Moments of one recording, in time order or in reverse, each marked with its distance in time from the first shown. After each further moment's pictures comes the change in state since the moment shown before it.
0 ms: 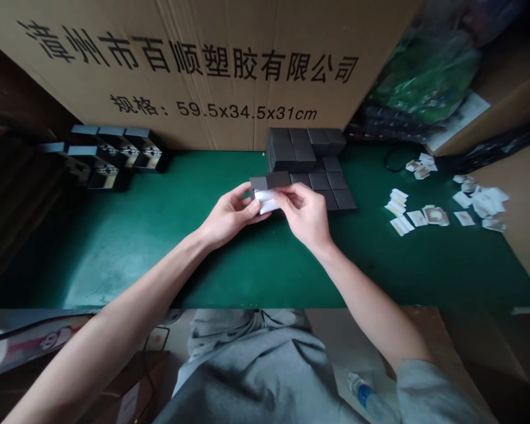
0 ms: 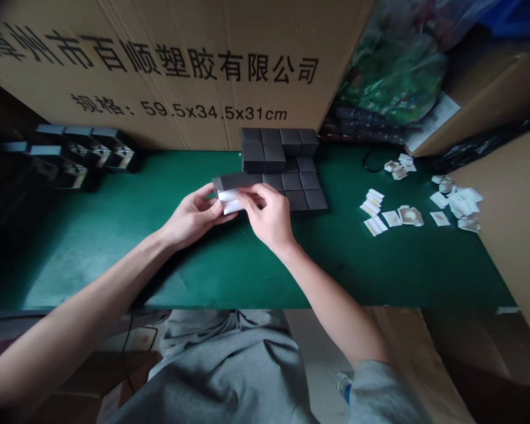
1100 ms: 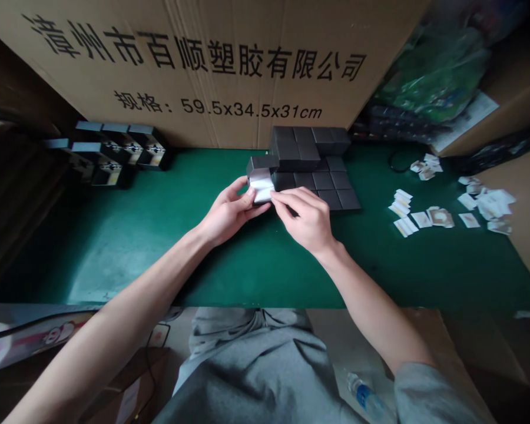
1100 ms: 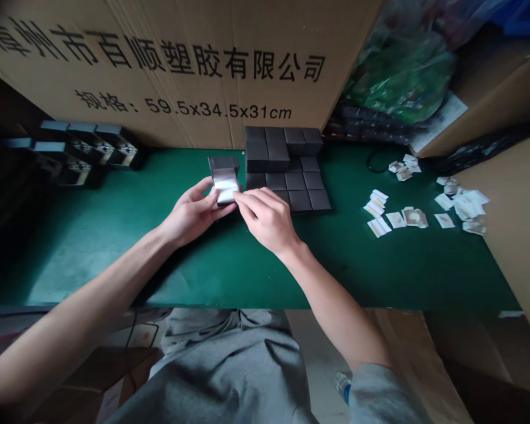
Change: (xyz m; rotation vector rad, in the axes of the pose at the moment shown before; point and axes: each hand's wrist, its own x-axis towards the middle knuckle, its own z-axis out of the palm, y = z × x) left_hand -0.001 0.009 0.002 -0.105 0.125 -0.001; right_hand -0.001 -0.004 -0.006 -0.468 -0.056 -0.484
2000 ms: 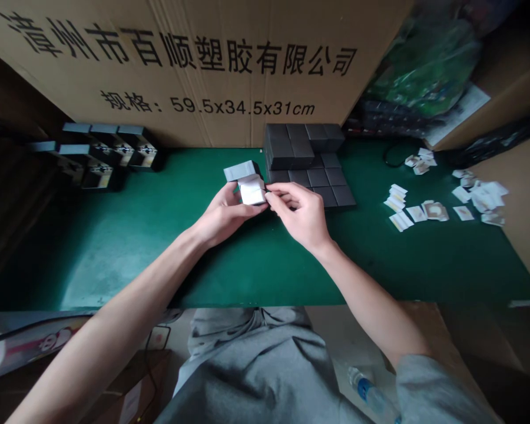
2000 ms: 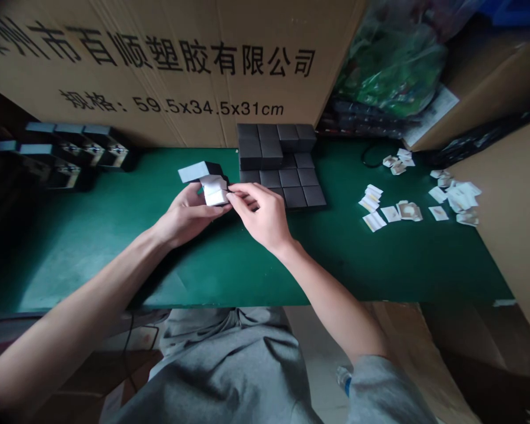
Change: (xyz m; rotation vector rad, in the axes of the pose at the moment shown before) left_hand 0.000 0.002 0.007 0.096 -0.046 0.027; right_hand 0.000 -0.009 0.004 0.384 -0.001 0.448
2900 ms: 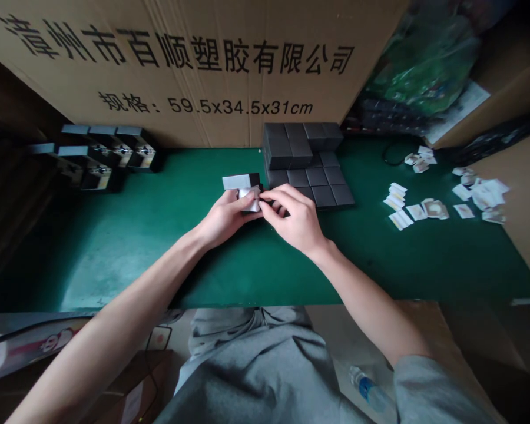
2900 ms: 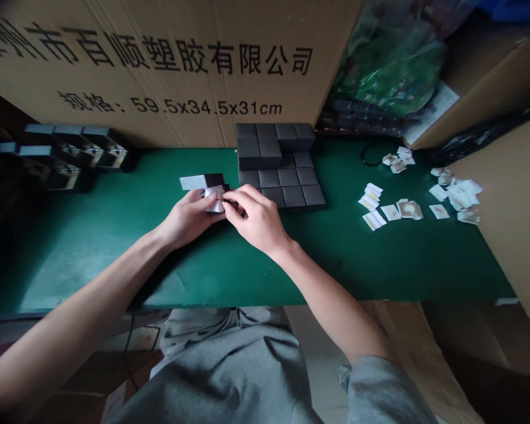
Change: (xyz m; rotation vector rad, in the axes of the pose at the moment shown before) left_hand 0.001 -0.004 0.003 -0.030 -0.018 -0.071; right_hand -0.004 0.001 0.002 -0.236 -0.051 -0.278
